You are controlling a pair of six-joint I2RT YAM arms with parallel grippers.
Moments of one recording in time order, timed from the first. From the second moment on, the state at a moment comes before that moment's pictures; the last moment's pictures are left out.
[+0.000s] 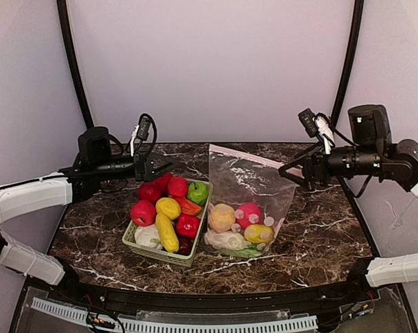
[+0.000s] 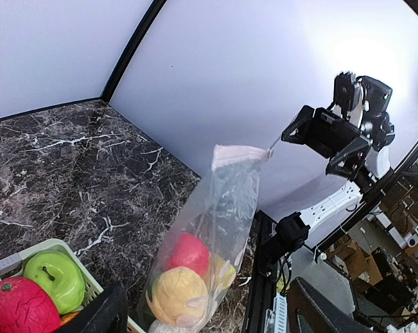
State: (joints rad) left arm -0.54 1.26 0.83 0.32 0.77 -0.51; right arm 0.73 0.96 1.22 -0.77 -0.22 0.07
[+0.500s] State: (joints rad) left arm -0.34 1.21 0.92 -0.08 0.56 -0.41; right arm 0.45 1.06 1.20 -0.70 0.03 0.29
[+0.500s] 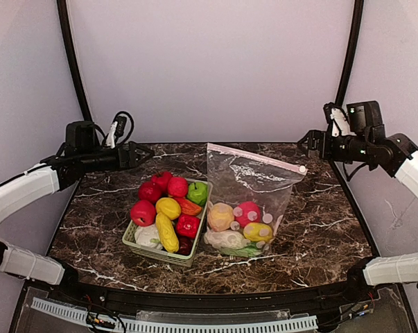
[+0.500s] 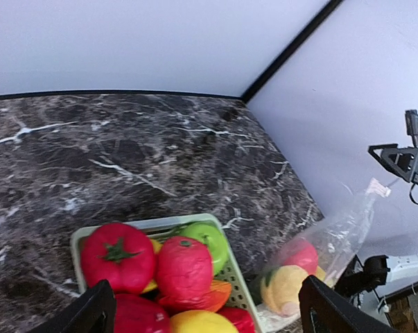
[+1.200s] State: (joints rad) left arm 0.16 0.78 0.82 -0.42 0.14 -0.10; right arm 0.09 0.64 0.74 -0.31 -0.09 0.18
